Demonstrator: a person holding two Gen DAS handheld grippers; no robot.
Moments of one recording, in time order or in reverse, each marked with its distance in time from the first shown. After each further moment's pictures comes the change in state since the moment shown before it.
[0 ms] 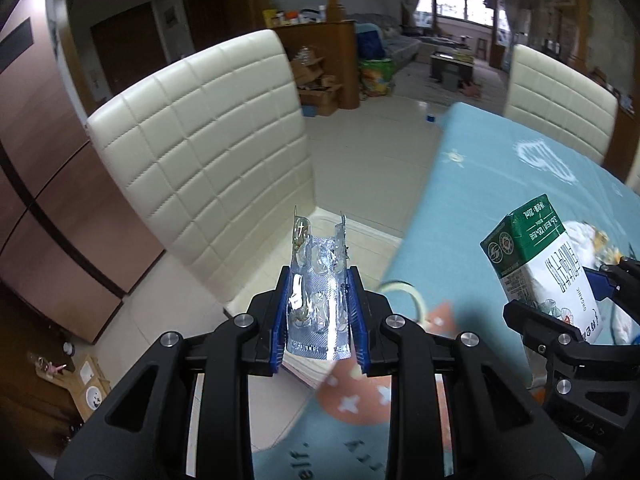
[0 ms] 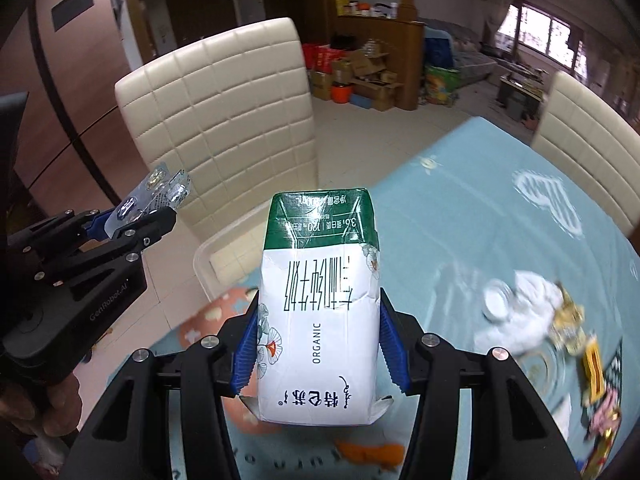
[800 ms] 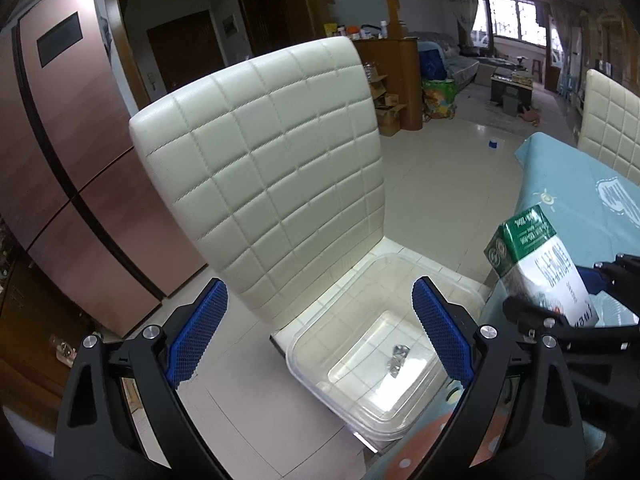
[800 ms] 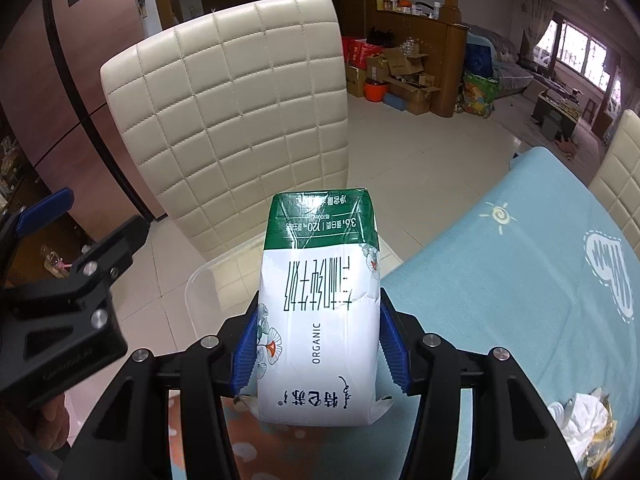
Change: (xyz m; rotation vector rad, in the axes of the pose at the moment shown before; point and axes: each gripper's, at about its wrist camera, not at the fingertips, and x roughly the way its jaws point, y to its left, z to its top) left arm 0.060 0.036 0.025 -0.088 -0.053 0.206; right arm 0.089 0.013 0.058 -0.094 0.019 0.071
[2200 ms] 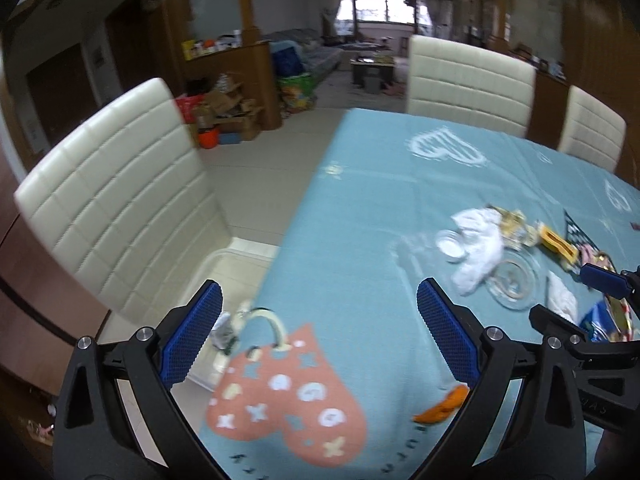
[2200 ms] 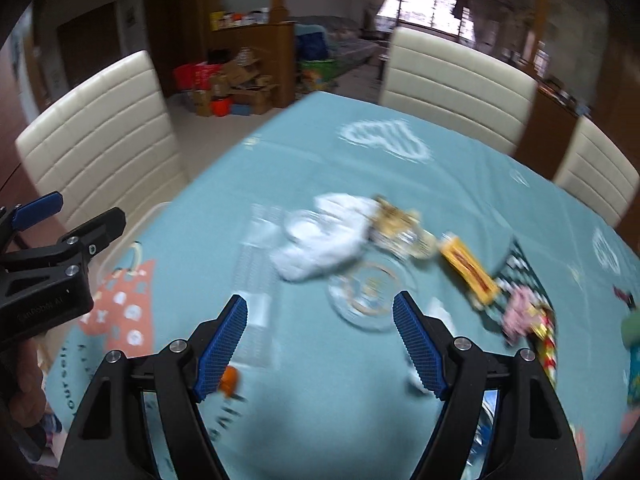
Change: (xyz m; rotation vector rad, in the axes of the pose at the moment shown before) left arm -0.103 -0.132 -0.026 0.278 -0.014 -0.452; right arm -0.178 -0.093 -0.164 0.404 -0.044 -0.438
